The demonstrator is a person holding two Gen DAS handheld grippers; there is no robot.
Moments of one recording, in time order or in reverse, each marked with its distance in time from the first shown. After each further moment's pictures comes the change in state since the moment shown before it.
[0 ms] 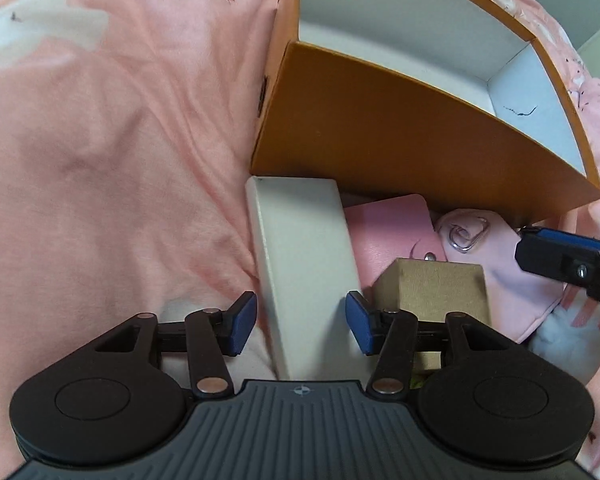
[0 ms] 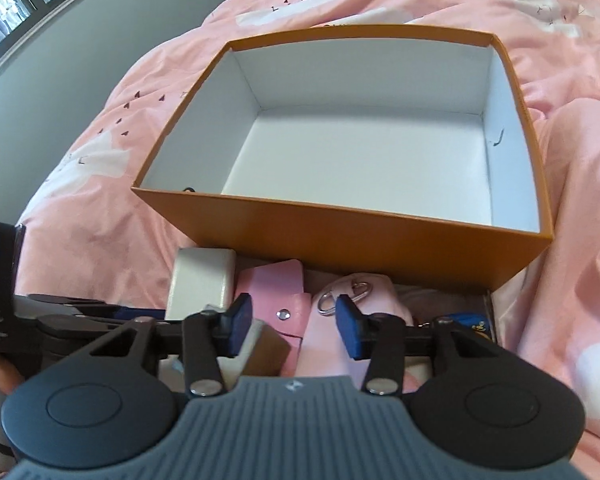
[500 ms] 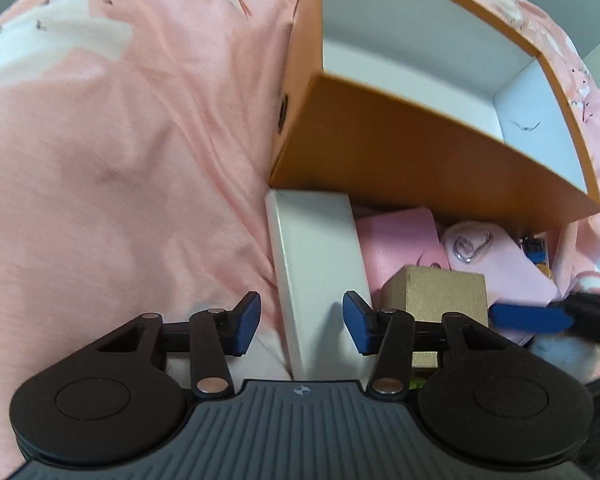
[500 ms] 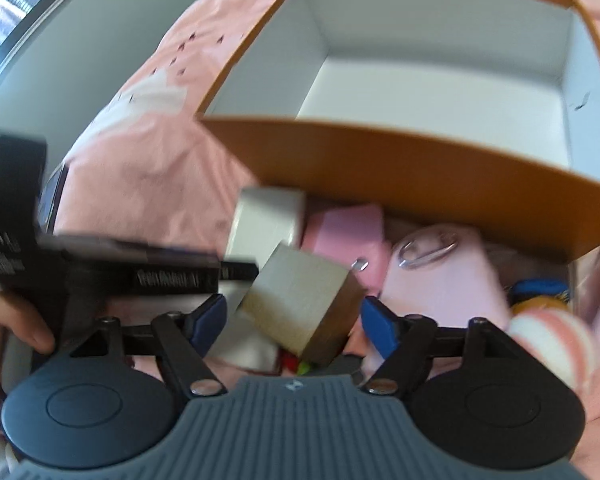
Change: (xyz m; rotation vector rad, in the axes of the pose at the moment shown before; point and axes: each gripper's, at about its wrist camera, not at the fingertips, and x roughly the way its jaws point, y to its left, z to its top) left arm -0.018 0.004 0.005 -0.006 -0.030 0.031; right arm 0.029 0.032 -0.017 -0.065 0.160 0.146
